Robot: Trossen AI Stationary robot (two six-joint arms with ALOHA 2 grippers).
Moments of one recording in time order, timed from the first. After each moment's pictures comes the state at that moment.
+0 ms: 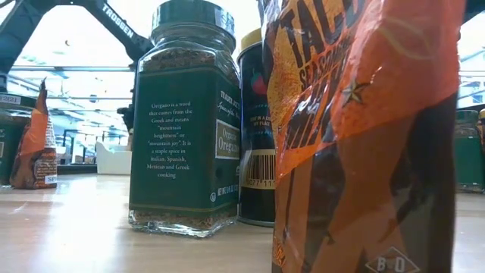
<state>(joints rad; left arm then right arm) 1.12 1.85 1.50 -1.15 -0.07 0.16 -0.06 1.02 0.55 -0.06 0.00 -0.06</state>
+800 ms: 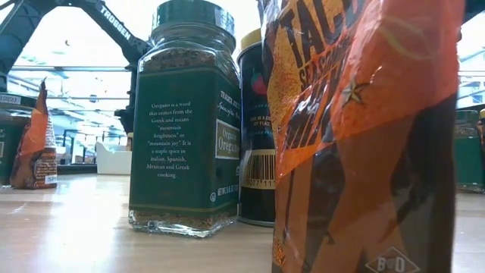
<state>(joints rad) 1.16 1.86 1.50 -1.14 -0.02 0.19 -0.06 1.02 0.55 -0.09 0.00 -0.04</state>
